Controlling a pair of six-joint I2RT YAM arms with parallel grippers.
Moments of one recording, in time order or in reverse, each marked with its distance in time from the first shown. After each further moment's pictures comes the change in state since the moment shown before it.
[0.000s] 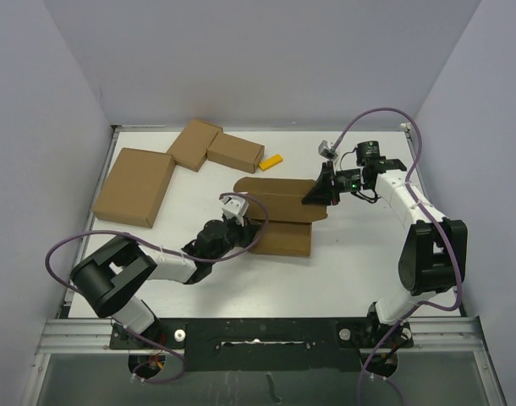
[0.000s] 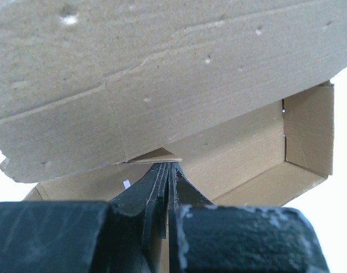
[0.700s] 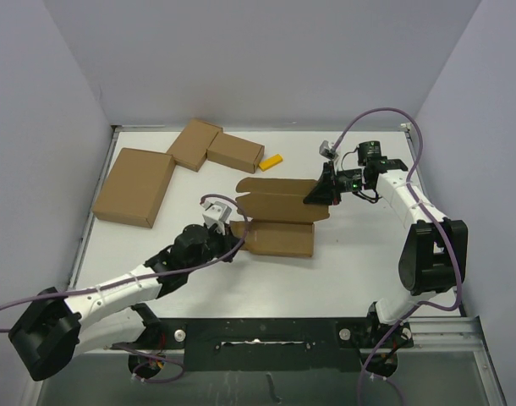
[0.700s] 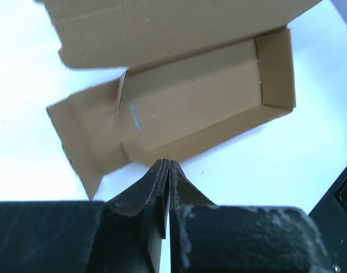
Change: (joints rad) left arm 0.000 -0.507 -0.054 -0.577 0.076 -0.076; right arm -0.019 0.000 0.000 0.001 0.035 0.004
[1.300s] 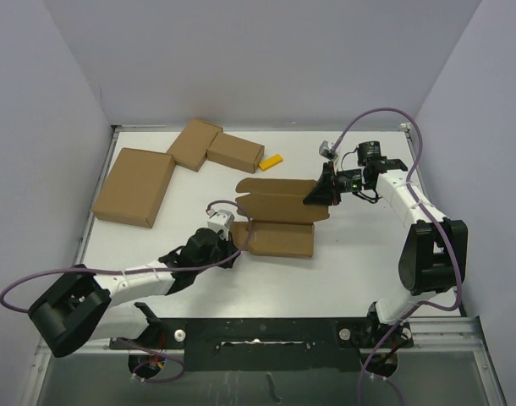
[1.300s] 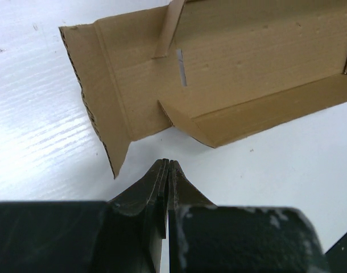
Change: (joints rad) left arm 0.008 0.136 -0.046 -0.046 -0.044 -0.057; right arm 0.000 0.000 0.000 -0.006 -0.001 -0.002
